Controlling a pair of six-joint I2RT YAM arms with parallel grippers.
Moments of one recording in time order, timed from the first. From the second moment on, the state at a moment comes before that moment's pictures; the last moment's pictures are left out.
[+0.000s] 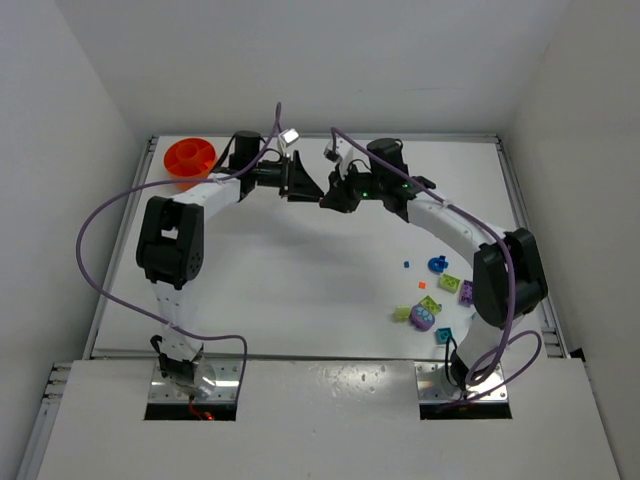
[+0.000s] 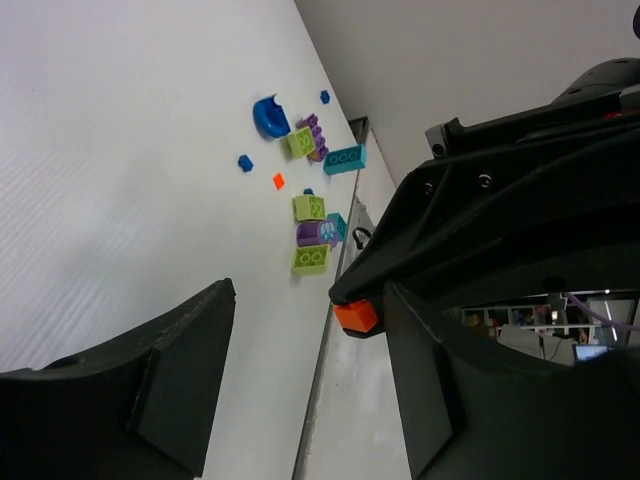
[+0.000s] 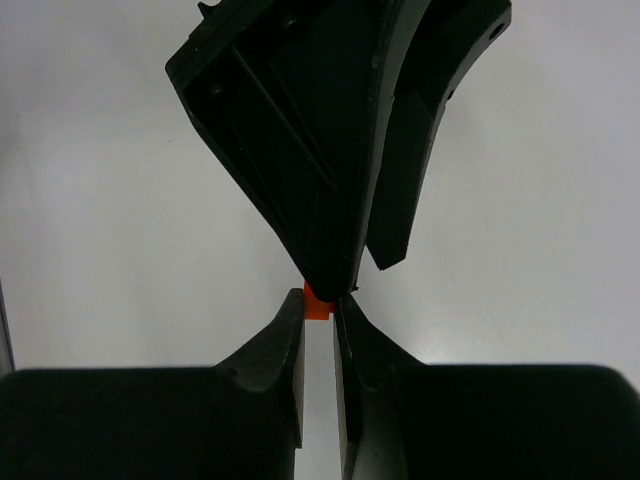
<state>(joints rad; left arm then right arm) -0.24 2.03 1.48 0.03 1.21 -0.60 0.47 1.74 1.30 -0.13 -0.63 -0.21</state>
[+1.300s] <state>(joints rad) -0.24 2.13 1.56 -0.10 1.38 -0.57 0.54 1.67 1.07 0.19 -0.39 -0.22</state>
